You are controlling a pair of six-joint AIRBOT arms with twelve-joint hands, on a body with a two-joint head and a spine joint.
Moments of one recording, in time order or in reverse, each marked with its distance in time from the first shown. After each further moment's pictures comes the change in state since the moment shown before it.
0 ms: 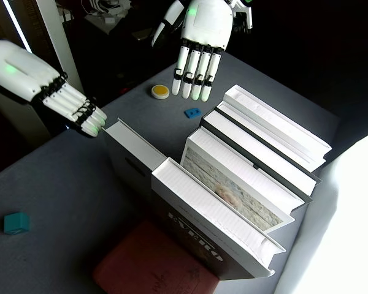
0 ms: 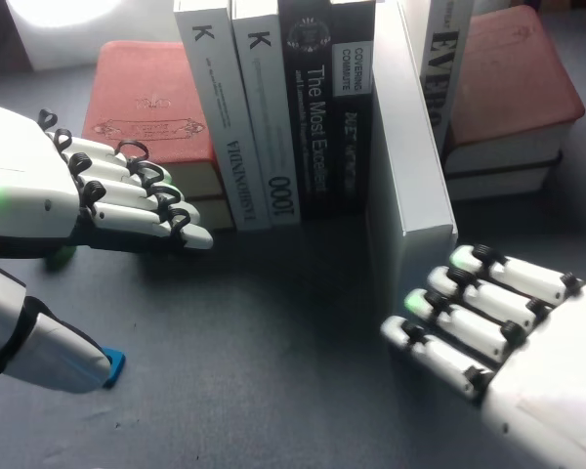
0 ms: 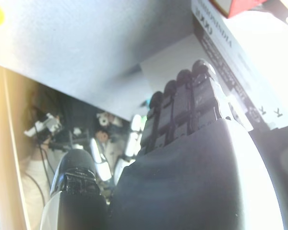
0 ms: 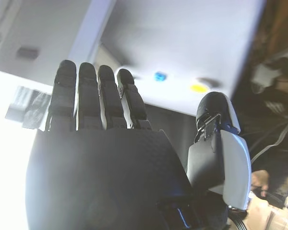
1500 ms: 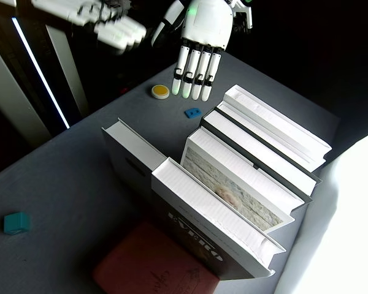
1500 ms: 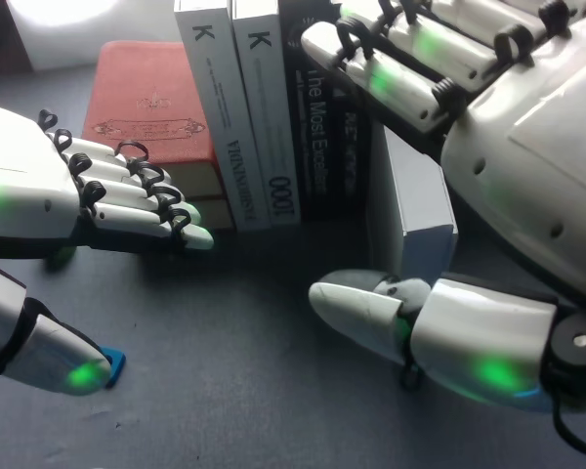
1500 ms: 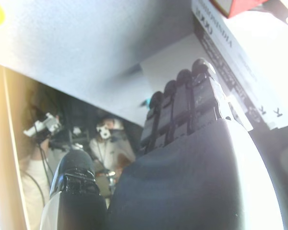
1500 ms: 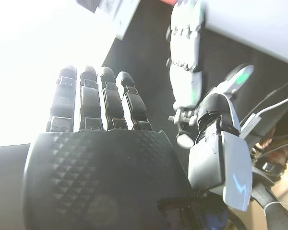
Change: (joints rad) left arm 0.000 0.001 -0.002 -0.004 0.000 0.000; right arm 0.347 0.005 0.024 -0.104 0.037 0.072
